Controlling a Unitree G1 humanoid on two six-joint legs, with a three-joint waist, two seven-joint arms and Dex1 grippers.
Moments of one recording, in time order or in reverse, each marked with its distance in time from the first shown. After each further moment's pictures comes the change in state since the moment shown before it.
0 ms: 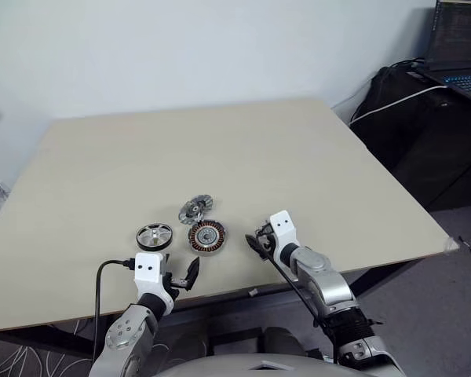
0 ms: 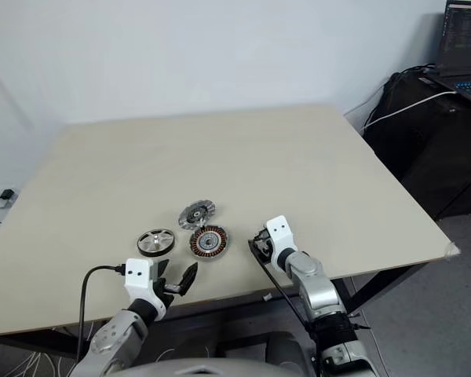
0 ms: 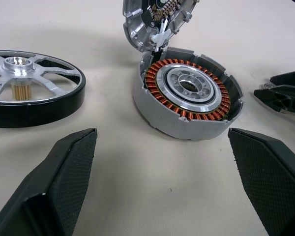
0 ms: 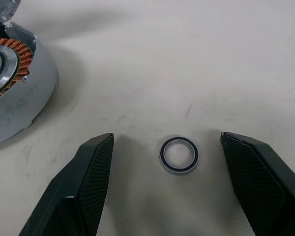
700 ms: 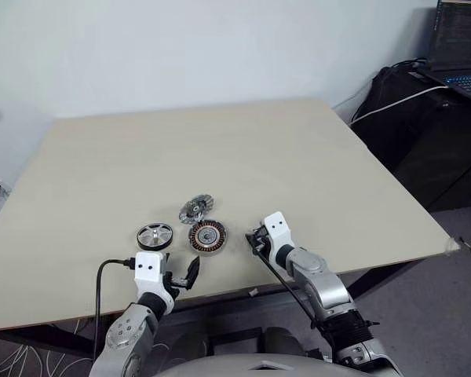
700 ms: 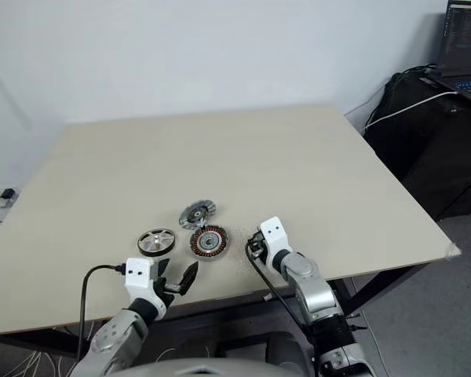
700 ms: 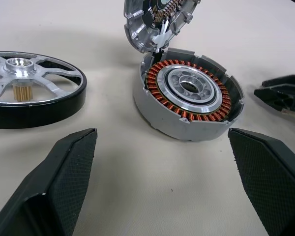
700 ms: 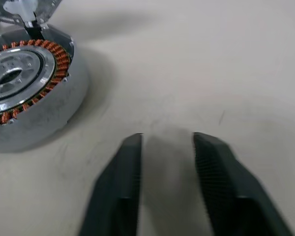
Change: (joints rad) left arm -0.001 -0.001 0.000 0.000 0.001 0.000 0.000; right arm 0.010 0.004 0.037 -0.055 0.002 0.025 0.024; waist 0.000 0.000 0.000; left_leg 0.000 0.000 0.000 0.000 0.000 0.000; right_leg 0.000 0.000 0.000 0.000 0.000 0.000
